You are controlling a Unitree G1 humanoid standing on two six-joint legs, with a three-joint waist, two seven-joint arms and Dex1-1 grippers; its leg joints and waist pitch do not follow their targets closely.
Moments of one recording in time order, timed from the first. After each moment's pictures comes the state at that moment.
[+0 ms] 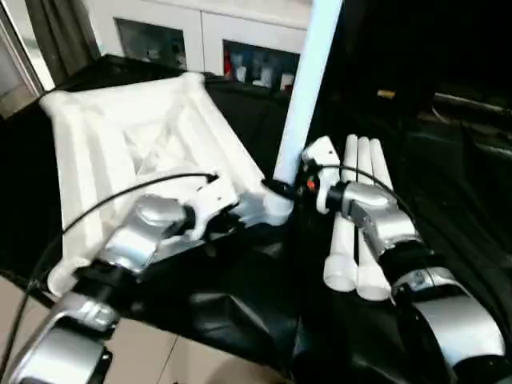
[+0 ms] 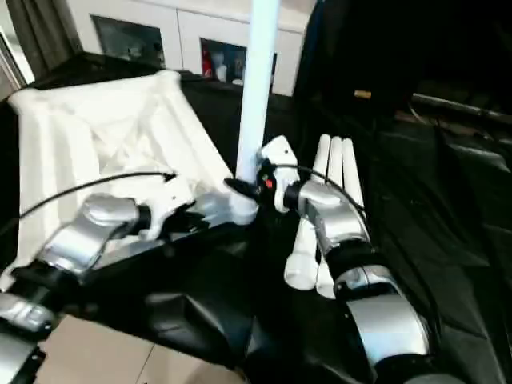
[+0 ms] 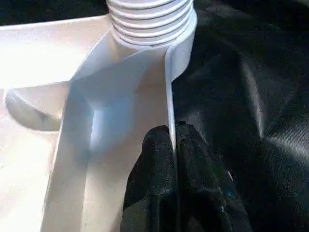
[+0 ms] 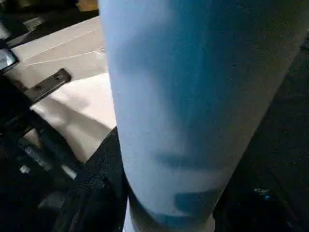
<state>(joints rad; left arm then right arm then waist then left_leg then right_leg) -0.61 0.43 -0.33 0.48 0.05 0.24 -0.99 -0.79 -0.18 0.07 0.91 0.11 -0.01 0.93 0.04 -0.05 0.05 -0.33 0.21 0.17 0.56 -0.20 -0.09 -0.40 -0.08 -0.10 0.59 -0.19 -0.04</state>
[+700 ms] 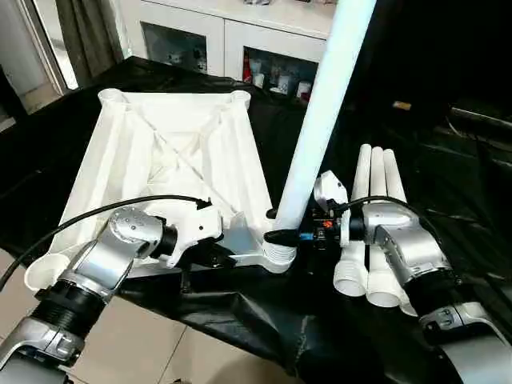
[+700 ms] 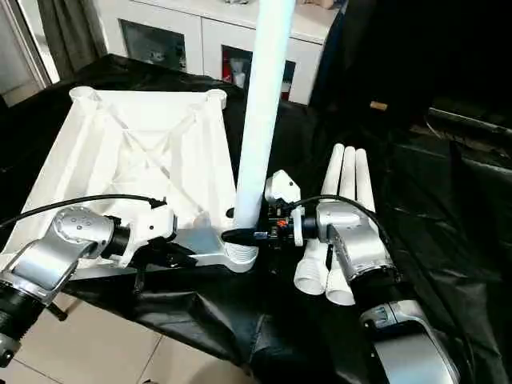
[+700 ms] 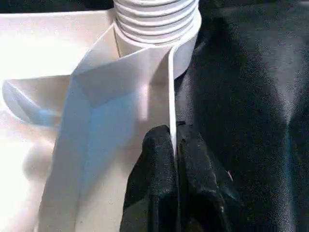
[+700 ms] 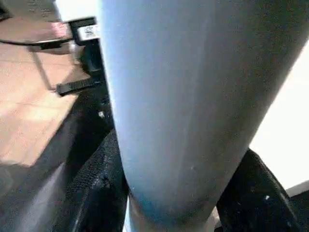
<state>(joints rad) -0.50 0.55 -0.37 0.32 0.00 0.20 -1.19 -0.59 -0.28 0.17 0.62 0.18 0.05 1.26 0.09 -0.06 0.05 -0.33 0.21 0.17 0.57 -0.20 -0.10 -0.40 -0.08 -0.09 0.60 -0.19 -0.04</state>
